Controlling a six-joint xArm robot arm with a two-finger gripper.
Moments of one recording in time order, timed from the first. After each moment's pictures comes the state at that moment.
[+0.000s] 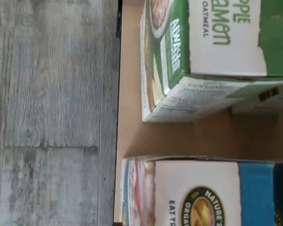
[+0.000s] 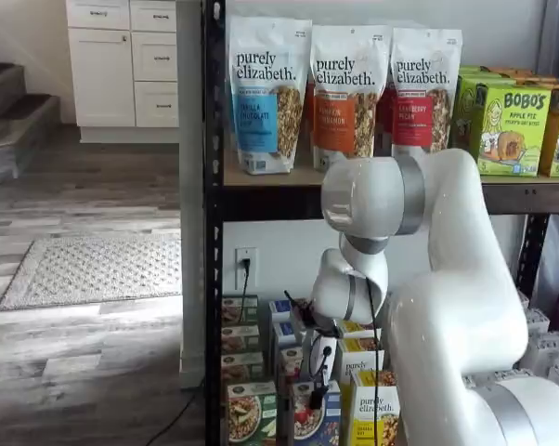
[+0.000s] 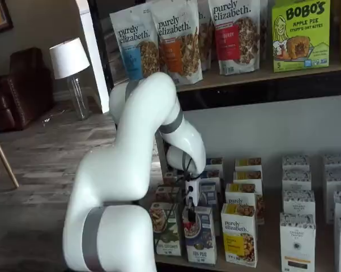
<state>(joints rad) 0.04 0.95 -1.47 0.30 0.48 -1.78</state>
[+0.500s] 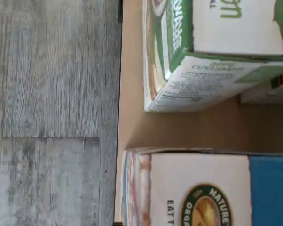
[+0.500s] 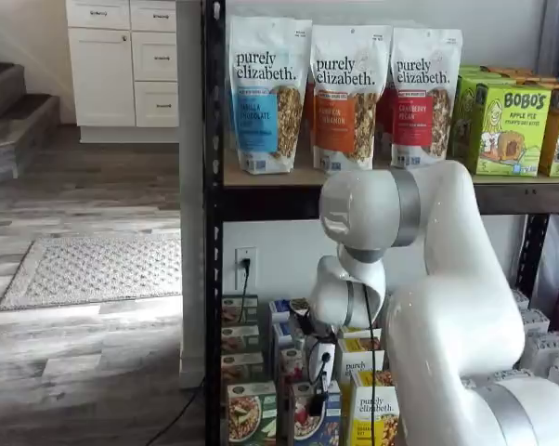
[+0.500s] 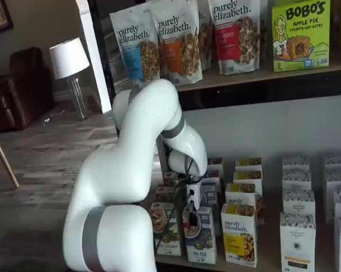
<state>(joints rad) 0.04 1.02 -1.54 0.23 0.51 -1.72</state>
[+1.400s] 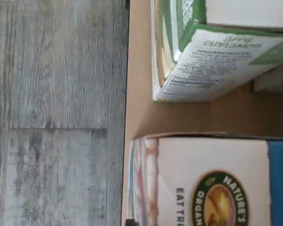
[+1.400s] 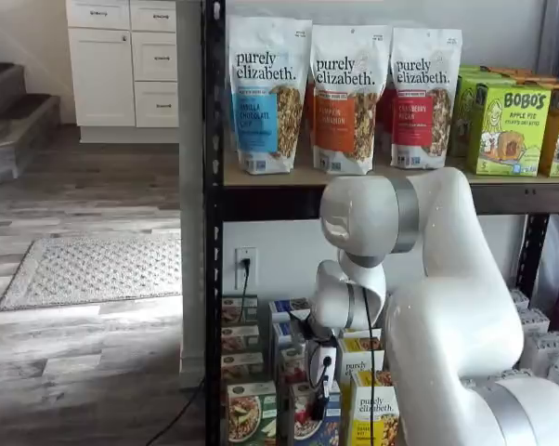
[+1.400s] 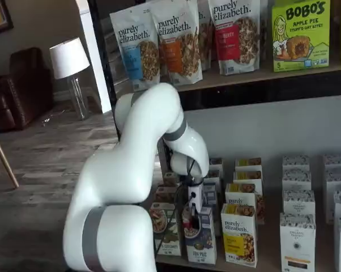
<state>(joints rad) 0.03 1.05 -1.58 0.19 0.54 -1.69</state>
